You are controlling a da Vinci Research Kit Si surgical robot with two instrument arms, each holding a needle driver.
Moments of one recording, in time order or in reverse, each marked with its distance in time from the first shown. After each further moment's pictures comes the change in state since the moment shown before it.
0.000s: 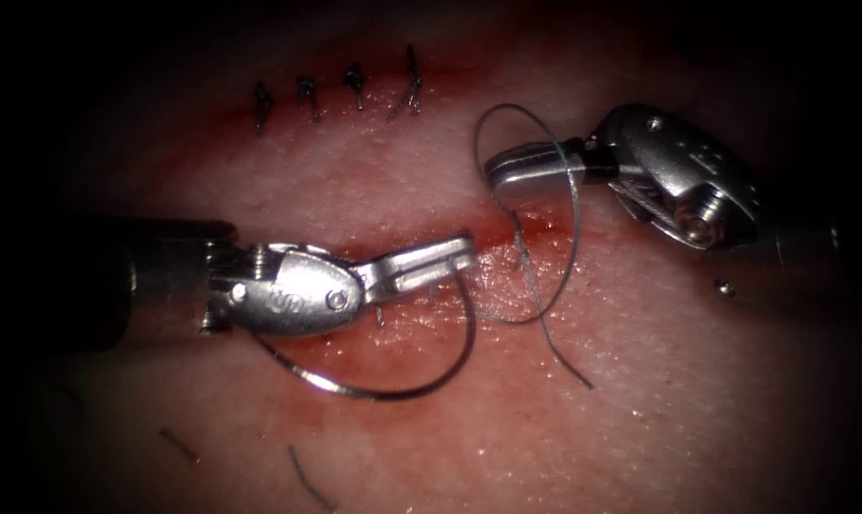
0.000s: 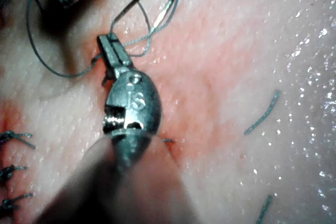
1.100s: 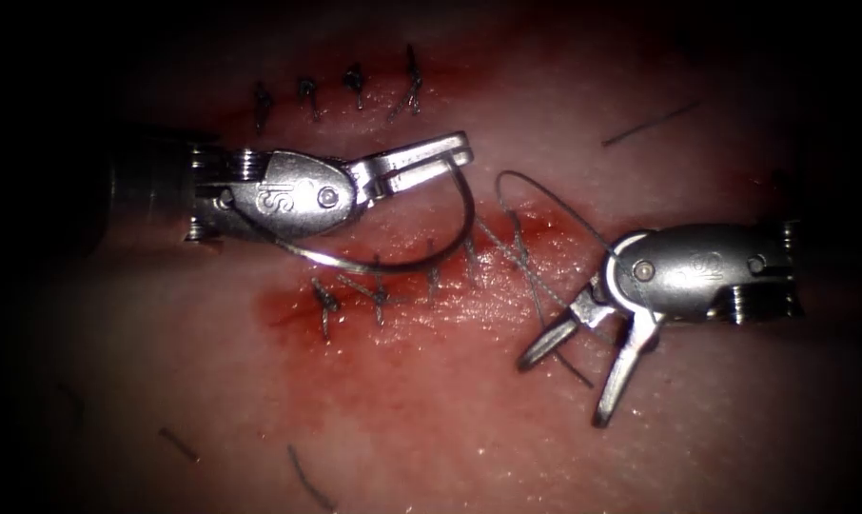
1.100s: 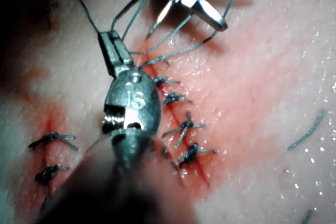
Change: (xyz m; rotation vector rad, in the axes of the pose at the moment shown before) right arm -0.006 -0.006 0.002 0.451 -0.618 -0.194; left arm 0.003 -0.005 0.000 0.075 0.032 -0.026
